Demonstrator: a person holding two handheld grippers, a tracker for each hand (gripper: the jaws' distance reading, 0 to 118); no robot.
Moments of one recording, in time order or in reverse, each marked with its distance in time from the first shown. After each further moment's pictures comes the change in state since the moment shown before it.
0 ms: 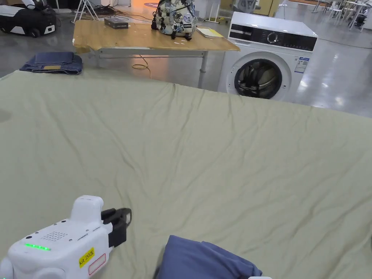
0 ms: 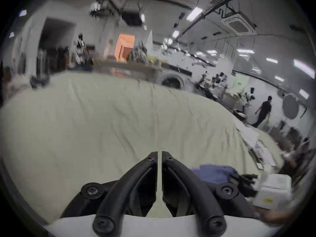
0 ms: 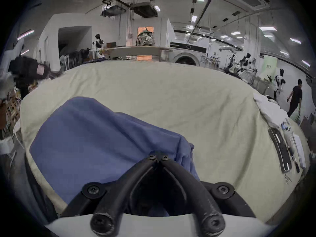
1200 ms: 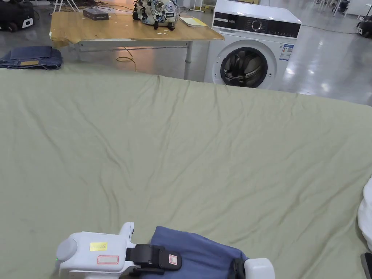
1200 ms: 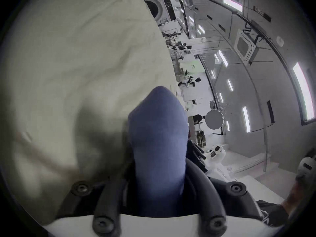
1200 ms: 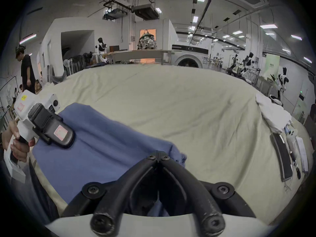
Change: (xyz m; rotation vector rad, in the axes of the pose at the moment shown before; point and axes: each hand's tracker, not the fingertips) left arm -0.027 -0.050 -0.129 -0.551 -0.710 0.527; right arm 0.021 0.018 0.004 0.031 0.042 -0.016
